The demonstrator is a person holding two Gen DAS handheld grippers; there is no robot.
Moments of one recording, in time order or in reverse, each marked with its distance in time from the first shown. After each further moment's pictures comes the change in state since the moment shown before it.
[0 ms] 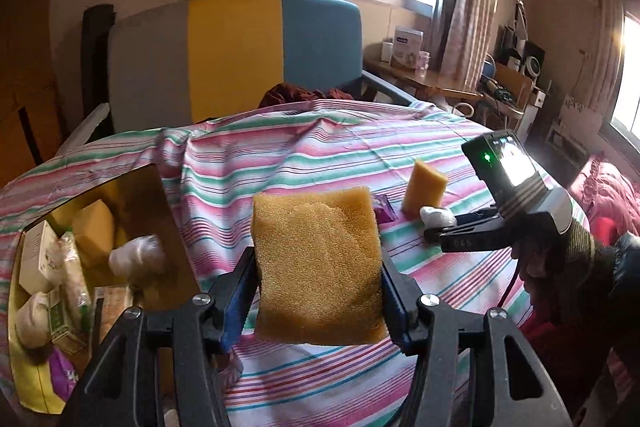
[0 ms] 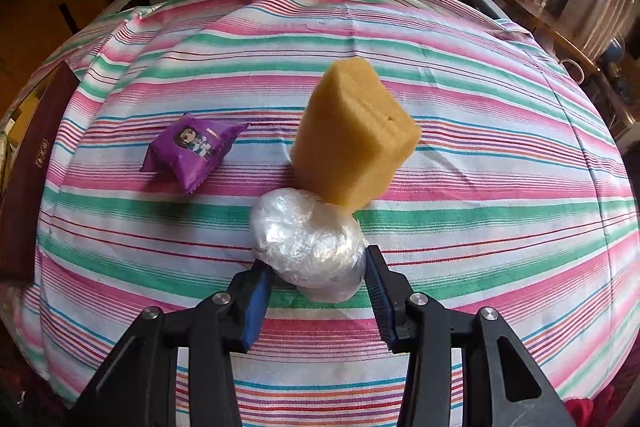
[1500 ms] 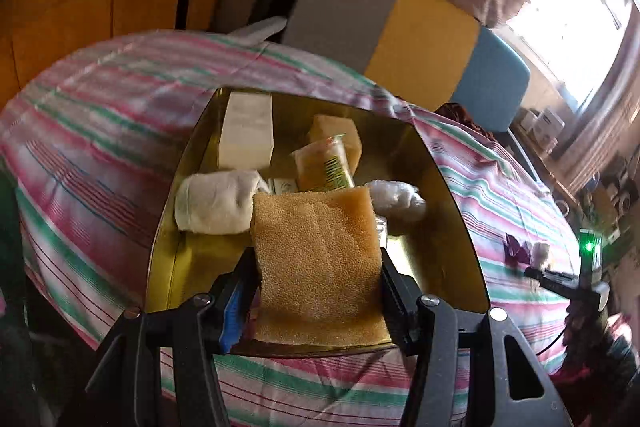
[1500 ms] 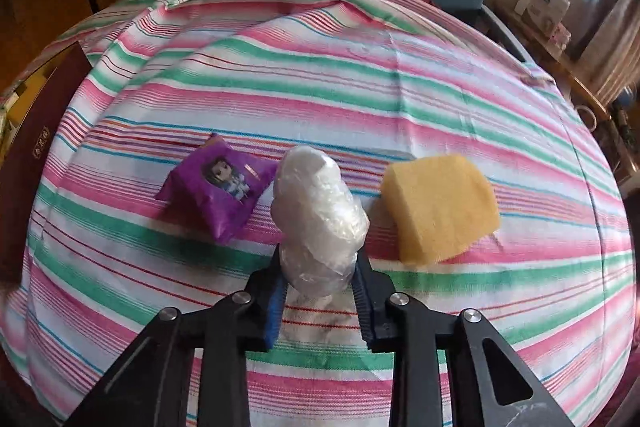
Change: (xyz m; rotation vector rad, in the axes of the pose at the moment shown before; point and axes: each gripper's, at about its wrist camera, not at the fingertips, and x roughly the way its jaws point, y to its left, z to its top) left arm -0.067 0.216 -0.079 -0.556 0.069 0.239; right arm 0.013 0.031 0.019 -0.122 -0.063 -0.011
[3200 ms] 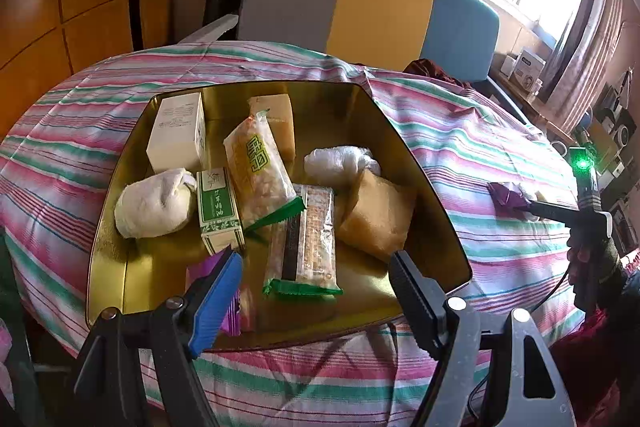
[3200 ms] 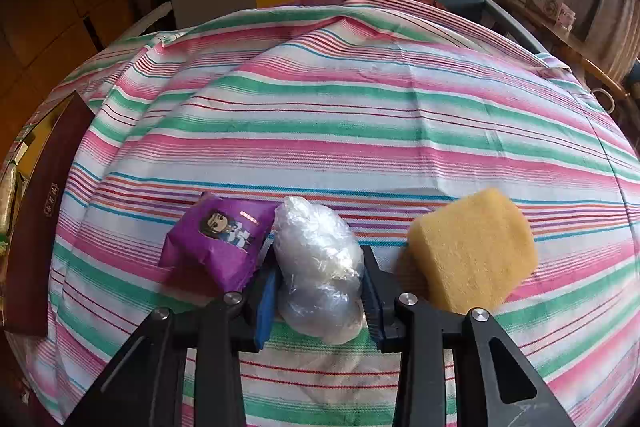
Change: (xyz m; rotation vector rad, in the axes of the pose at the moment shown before) left arm 0.013 -0.066 -0.016 0.213 0.050 0.018; right arm 0.019 -0.004 0.025 0.098 -0.053 0.103
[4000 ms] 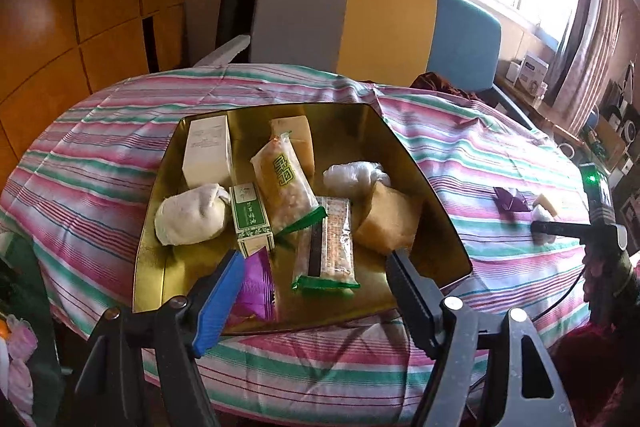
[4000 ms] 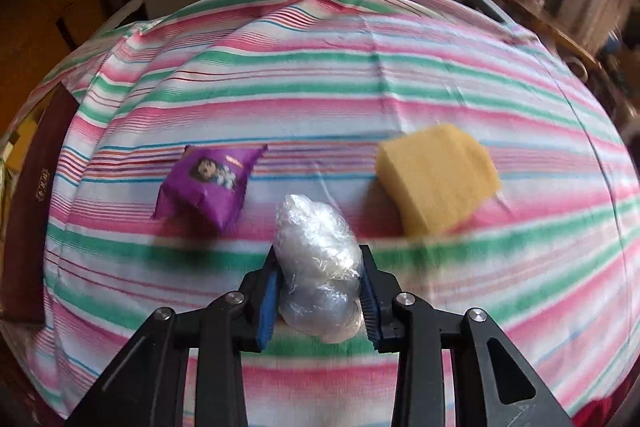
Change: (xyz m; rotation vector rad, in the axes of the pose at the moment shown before) left arm -0.033 0.008 -0.002 0.023 -0.066 0.050; right arm -0.022 -0.003 -0.031 0.110 0.072 -0.087
